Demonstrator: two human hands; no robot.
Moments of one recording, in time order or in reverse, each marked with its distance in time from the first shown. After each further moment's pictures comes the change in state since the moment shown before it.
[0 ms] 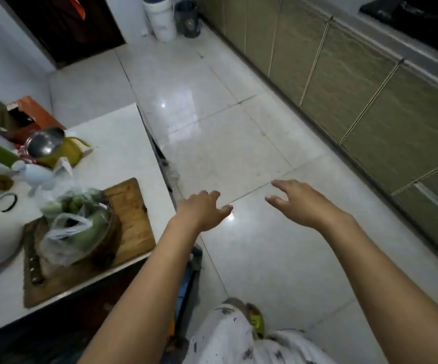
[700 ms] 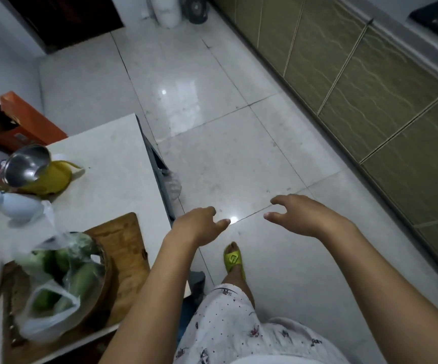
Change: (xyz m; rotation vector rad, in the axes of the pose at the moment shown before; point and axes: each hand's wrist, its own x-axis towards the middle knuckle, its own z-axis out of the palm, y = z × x) left_hand 0.155 -0.061 -0.089 -0.116 -0.151 -0.091; right_hand 0.192 -0.059 -0.054 -0.119 -0.231 0.038
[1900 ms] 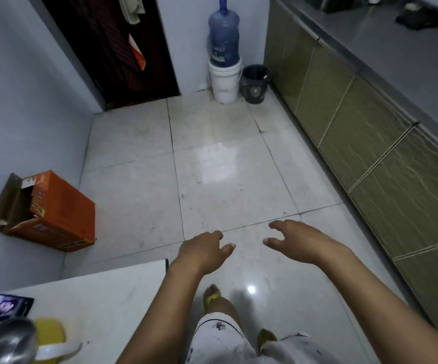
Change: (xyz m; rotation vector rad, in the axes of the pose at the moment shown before) left_hand 0.373 -0.090 -0.442 -0.139 0.141 -0.083; right_hand 0.476 -0.219 -0.358 -0.160 -0.030 -0.201
